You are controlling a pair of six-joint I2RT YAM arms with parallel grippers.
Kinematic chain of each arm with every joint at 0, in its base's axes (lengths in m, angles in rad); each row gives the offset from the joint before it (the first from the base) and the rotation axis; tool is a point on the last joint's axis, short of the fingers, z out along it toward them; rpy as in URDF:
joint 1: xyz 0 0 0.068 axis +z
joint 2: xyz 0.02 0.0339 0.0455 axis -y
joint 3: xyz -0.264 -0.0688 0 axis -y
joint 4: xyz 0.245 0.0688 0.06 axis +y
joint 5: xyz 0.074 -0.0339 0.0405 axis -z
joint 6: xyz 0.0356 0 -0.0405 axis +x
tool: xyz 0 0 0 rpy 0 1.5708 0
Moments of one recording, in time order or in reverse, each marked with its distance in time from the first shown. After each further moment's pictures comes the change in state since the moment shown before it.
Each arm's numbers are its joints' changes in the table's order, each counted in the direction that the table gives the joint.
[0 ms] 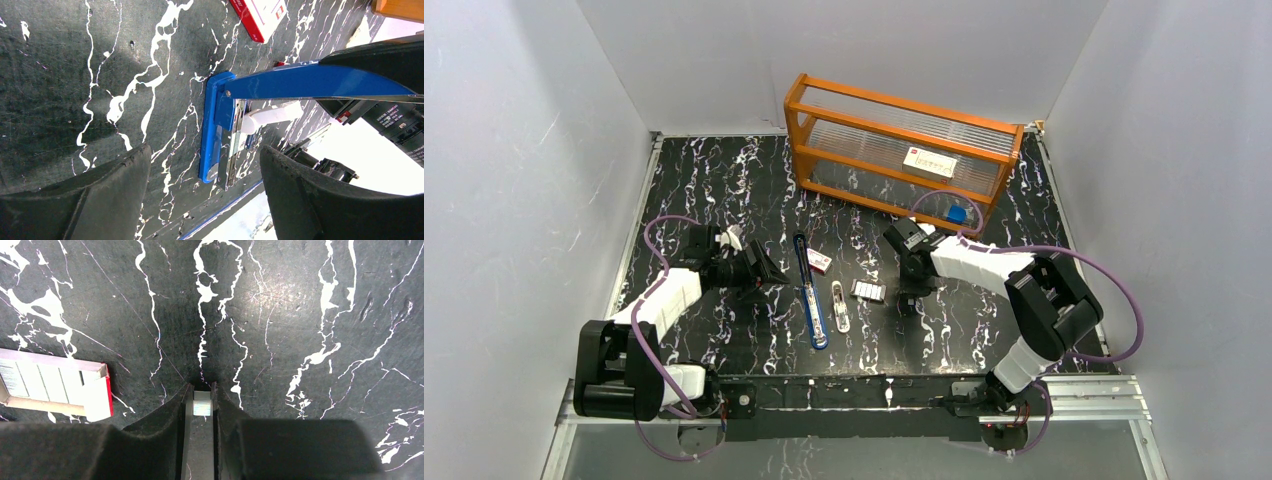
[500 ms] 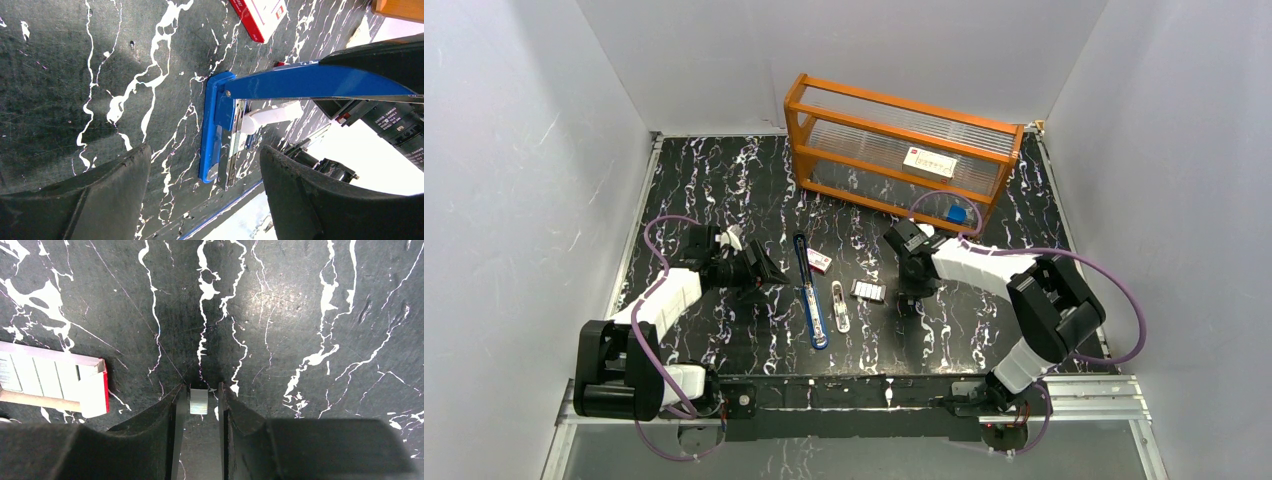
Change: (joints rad) left arm 0.000 0.000 0.000 0.000 0.000 0.000; right arm 0.006 0.018 -0.021 -0.016 0.008 -0.033
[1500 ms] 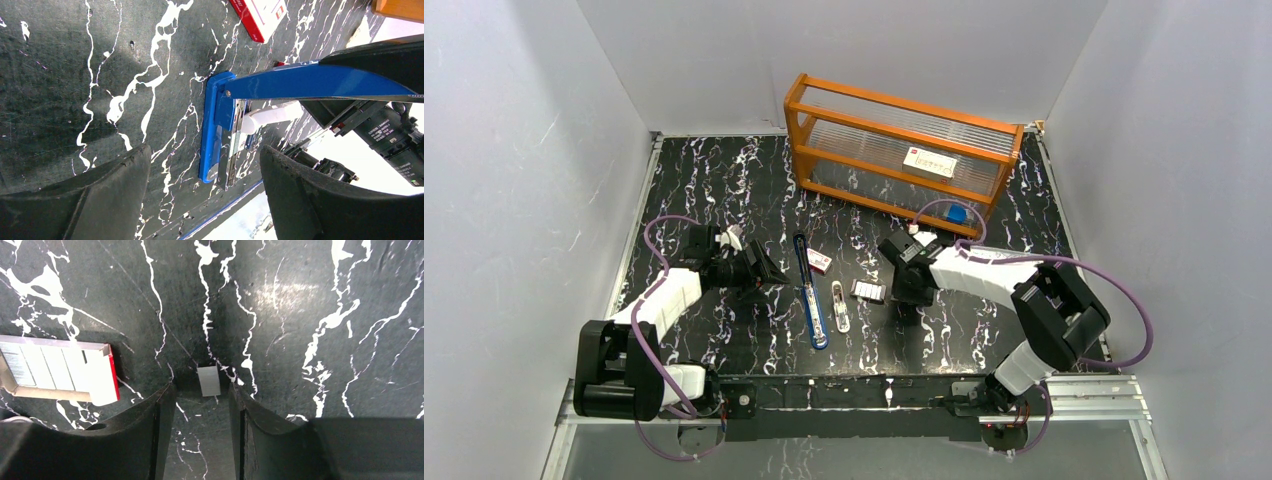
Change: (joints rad) left arm 0.000 0.000 0.000 0.000 0.000 0.000; right arm 0.074 0.037 -0.032 0.024 0.051 0.217
